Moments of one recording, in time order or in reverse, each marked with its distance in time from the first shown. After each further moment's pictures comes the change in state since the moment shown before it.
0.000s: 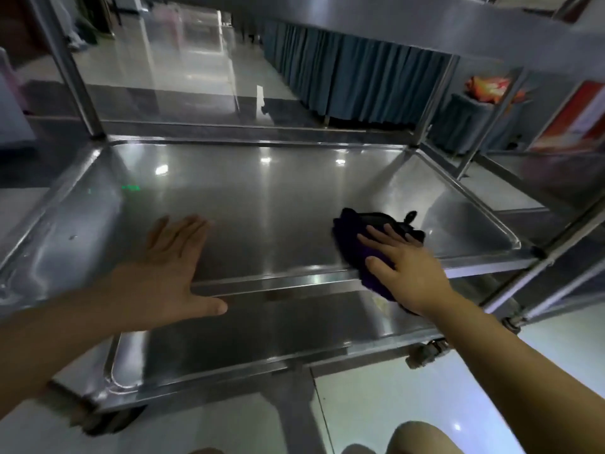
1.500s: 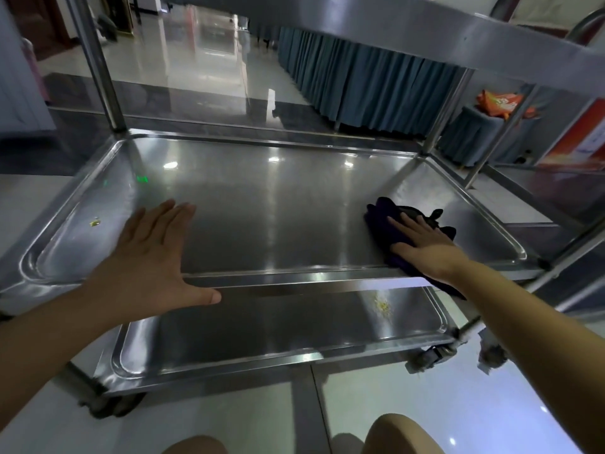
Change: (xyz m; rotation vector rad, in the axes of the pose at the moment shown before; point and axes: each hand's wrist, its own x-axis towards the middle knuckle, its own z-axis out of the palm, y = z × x) left_hand -0.030 -0.012 0.000 -0.026 0.097 -0.208; right_hand 0.036 0.039 -0.016 -0.134 -0.219 0.153
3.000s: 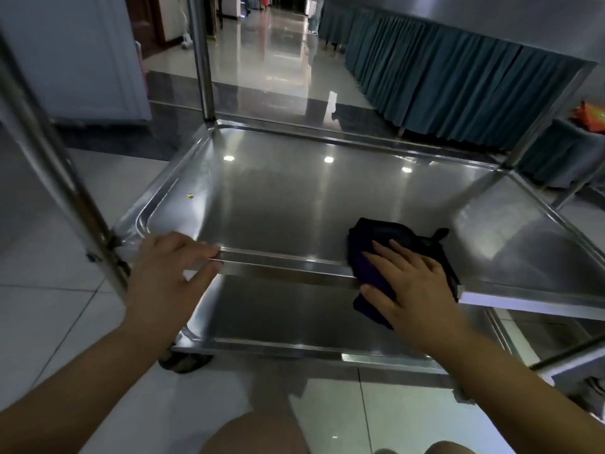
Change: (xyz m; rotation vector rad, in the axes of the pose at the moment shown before) left_hand -0.083 -0.053 0.021 -0.289 0.601 -0.205; right_hand -0.067 -0.159 0.051 -0.046 0.343 -0.450
